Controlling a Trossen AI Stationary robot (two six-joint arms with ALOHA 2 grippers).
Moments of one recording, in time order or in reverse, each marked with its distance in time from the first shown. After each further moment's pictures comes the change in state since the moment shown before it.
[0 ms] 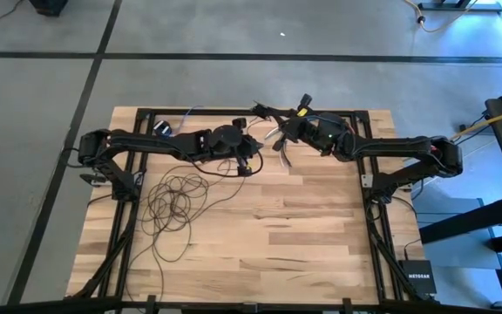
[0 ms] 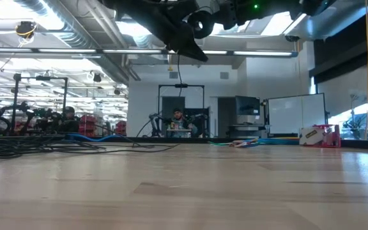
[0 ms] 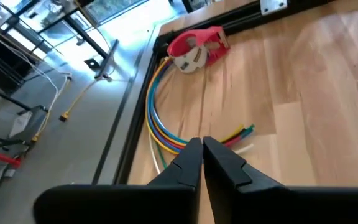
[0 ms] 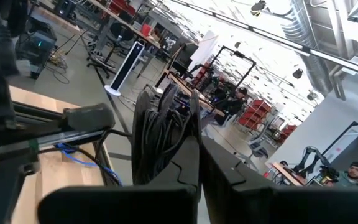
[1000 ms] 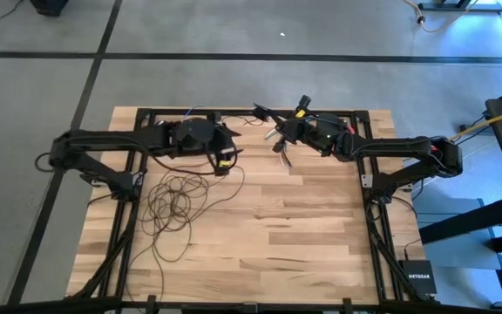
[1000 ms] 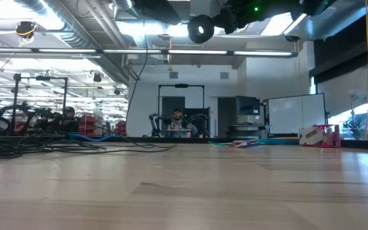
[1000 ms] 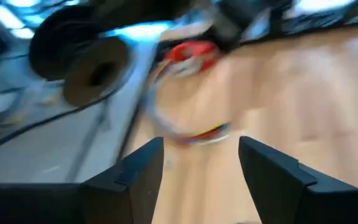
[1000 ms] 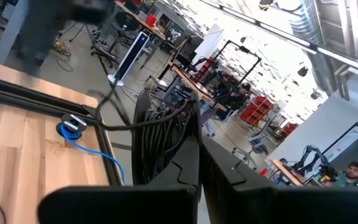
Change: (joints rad) left arm -0.065 -0.270 0.061 -0.363 0.025 -0.169; right arm 0.000 0.000 -0.001 -0.041 0.008 -0.025
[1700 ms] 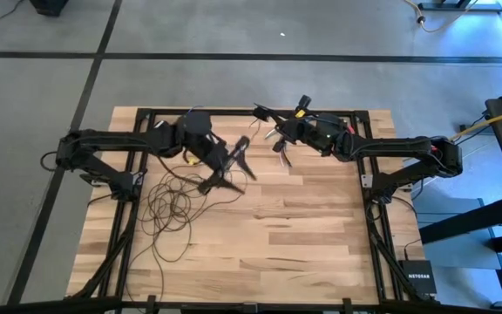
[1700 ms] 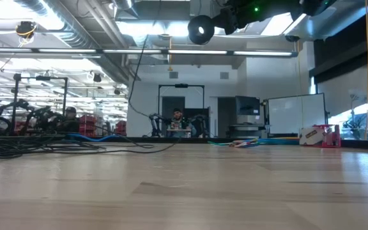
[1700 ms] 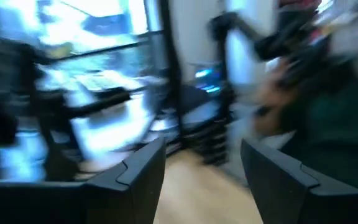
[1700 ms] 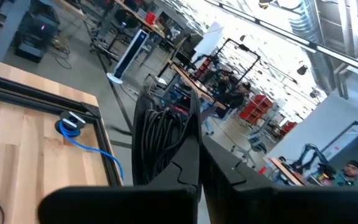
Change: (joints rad) left arm 0.010 0.067 -0.015 0.493 1.010 -0.052; right arm 0.000 0.000 0.000 -0.007 0.007 -0.004
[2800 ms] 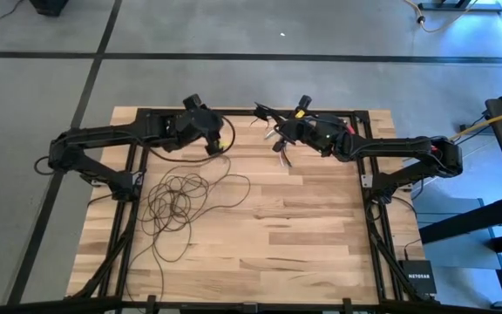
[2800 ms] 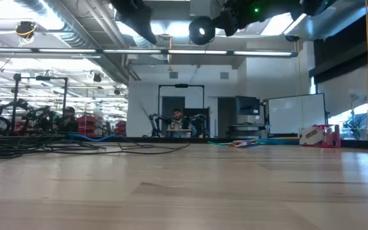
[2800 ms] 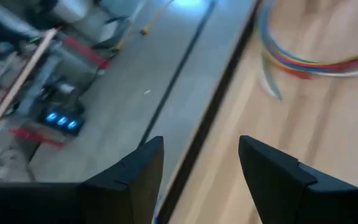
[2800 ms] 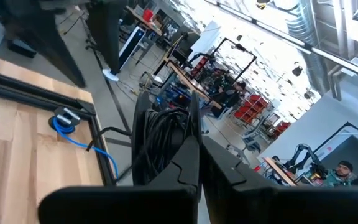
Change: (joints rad) left arm 0.089 -0.082 0.055 -0.713 -1.441 0.043; right arm 0.001 0.000 0.000 0.003 0.010 -0.024
